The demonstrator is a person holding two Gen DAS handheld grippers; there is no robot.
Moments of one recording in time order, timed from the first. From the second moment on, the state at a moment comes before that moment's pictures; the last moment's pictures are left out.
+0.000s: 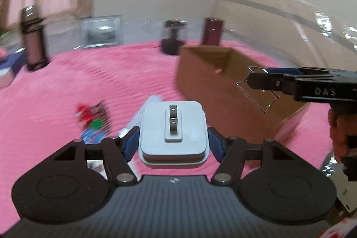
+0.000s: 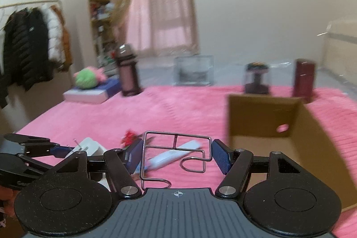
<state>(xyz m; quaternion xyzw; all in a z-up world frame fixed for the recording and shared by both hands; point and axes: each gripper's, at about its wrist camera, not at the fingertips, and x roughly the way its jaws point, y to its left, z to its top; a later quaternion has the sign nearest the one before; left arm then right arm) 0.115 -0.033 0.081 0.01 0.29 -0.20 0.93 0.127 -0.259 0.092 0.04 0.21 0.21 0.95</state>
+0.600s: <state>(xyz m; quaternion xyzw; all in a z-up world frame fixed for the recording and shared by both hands) 0.213 -0.188 0.093 0.10 0.33 -0.37 0.86 0.185 -0.403 0.068 0.01 0.31 0.18 0.93</state>
